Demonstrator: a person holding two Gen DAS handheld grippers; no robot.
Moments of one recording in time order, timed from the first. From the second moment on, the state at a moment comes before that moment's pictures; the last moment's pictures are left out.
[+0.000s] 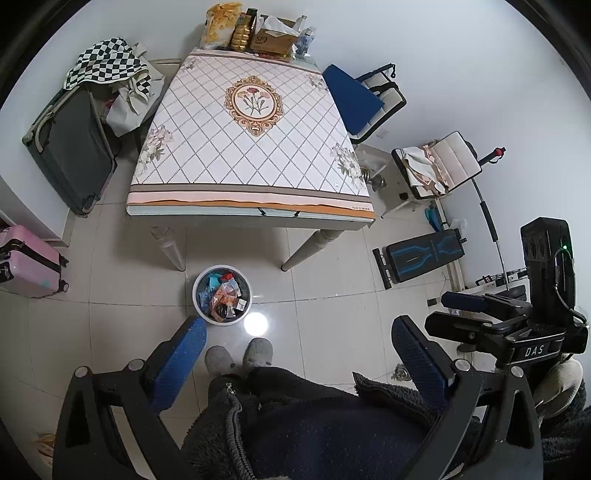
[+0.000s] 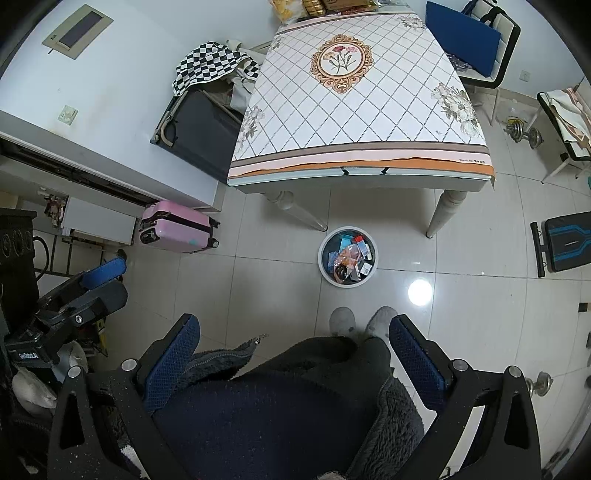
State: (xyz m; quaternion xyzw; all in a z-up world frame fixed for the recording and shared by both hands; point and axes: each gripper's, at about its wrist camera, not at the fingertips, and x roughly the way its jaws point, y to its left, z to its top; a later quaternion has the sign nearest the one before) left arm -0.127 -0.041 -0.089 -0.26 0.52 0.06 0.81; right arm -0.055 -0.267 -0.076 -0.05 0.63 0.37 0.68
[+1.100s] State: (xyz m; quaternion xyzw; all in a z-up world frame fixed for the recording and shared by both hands) left arm -0.125 -0.049 -0.097 -0.27 0.52 0.05 0.81; right arm -0.055 -0.278 -0.073 -0.05 0.63 0.37 0.68
